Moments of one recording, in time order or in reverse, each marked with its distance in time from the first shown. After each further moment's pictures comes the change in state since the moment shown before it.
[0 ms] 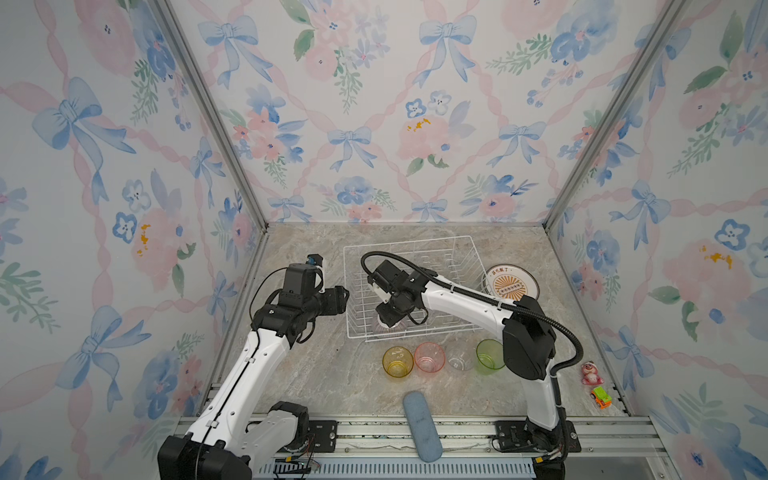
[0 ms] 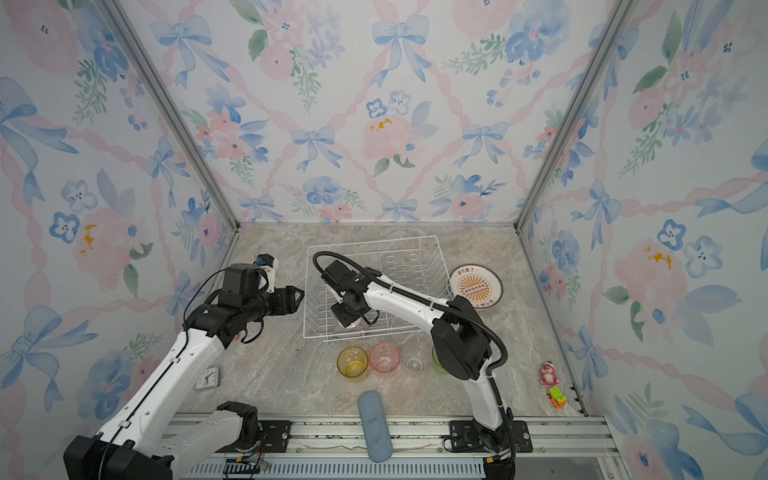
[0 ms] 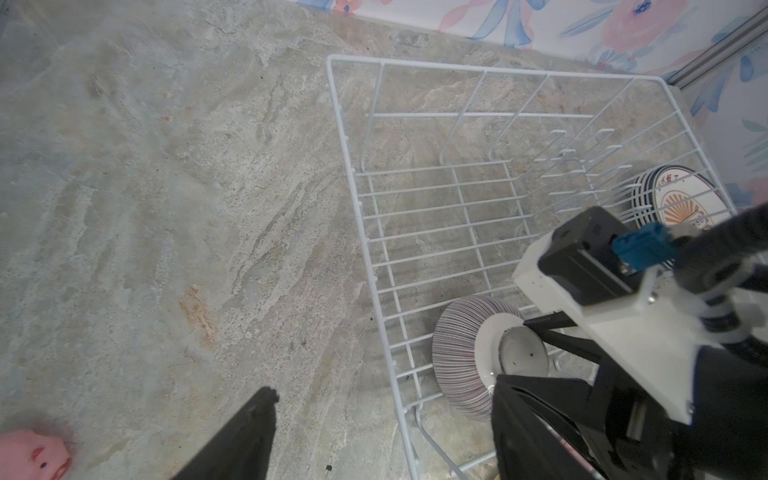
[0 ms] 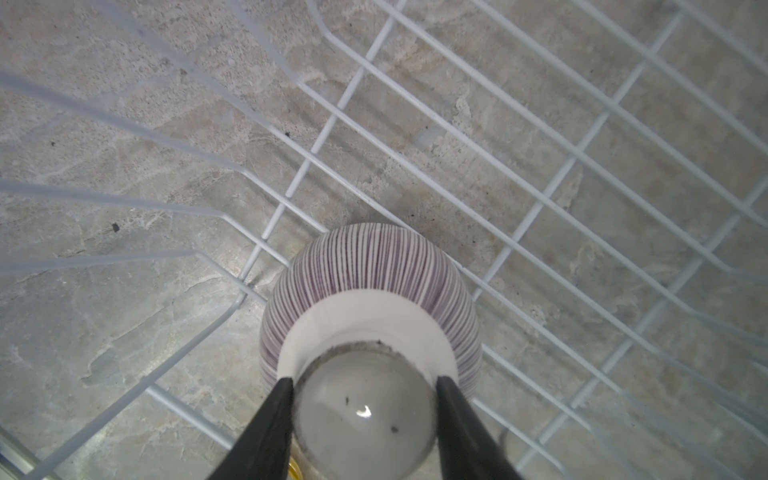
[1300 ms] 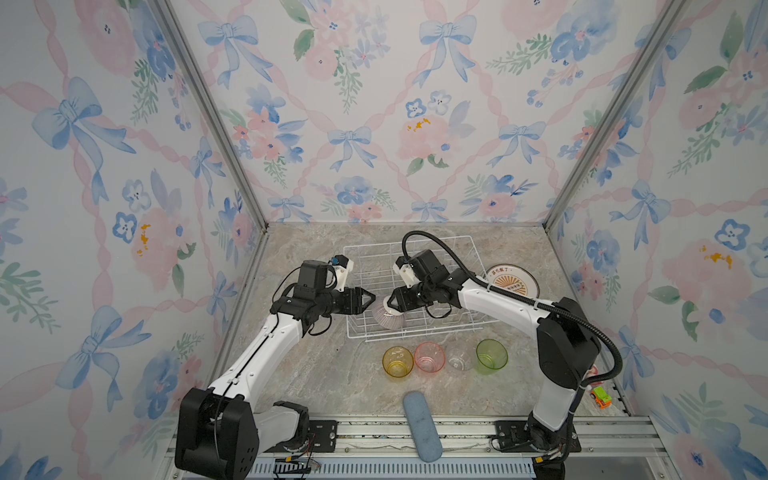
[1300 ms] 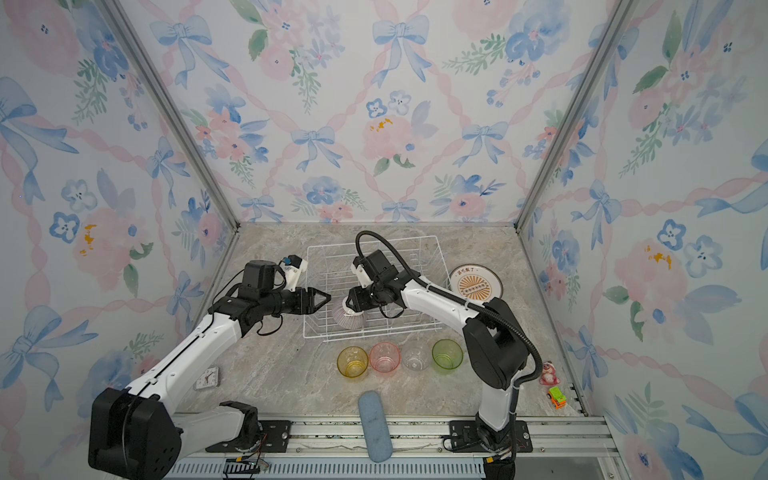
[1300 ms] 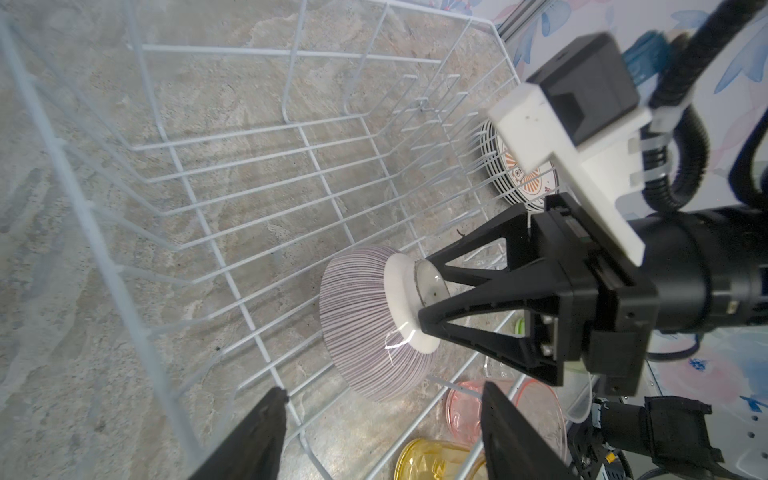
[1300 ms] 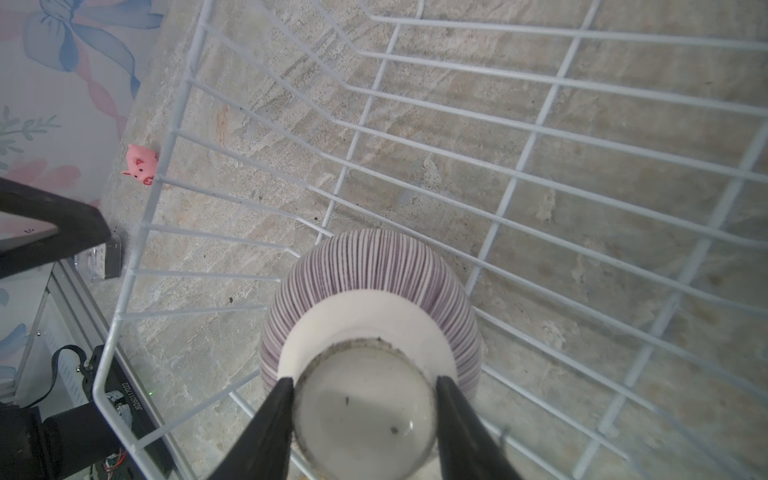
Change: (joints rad) left arm -0.024 0.173 -0.057 0.219 0.413 -0.002; right arm -0.172 -0.227 -0.364 0.428 -0.304 0.214
